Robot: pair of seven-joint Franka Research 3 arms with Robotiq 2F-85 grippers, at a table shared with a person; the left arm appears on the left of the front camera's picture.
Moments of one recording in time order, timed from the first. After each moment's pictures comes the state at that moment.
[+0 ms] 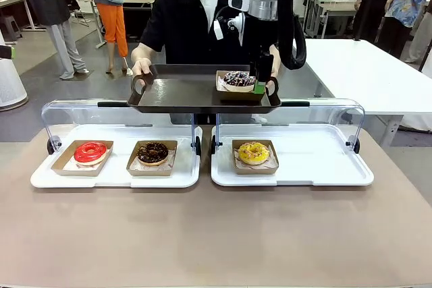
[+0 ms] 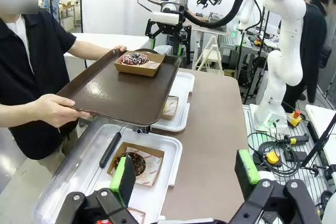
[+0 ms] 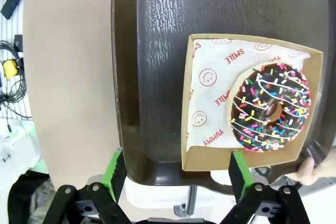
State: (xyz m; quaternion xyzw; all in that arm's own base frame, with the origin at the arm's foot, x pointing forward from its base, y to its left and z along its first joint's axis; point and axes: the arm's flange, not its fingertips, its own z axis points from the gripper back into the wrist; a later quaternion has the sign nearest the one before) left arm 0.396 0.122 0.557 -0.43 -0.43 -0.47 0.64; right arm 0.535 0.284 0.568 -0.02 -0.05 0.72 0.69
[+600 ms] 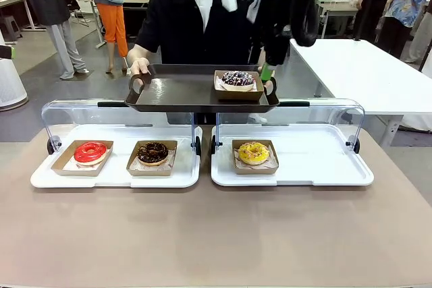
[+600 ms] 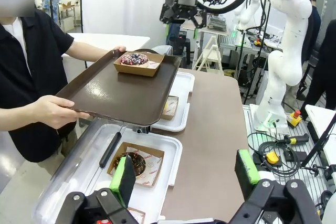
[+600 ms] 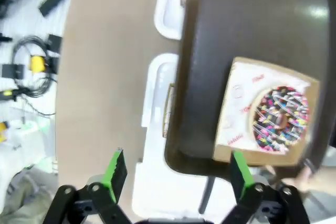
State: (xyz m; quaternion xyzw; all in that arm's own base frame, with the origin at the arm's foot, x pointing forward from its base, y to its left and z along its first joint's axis) left arm 0.396 0.122 0.557 -0.43 -0.43 -0.47 0.64; right arm 0.495 0.248 0.625 0.07 -0.10 0.77 0.63
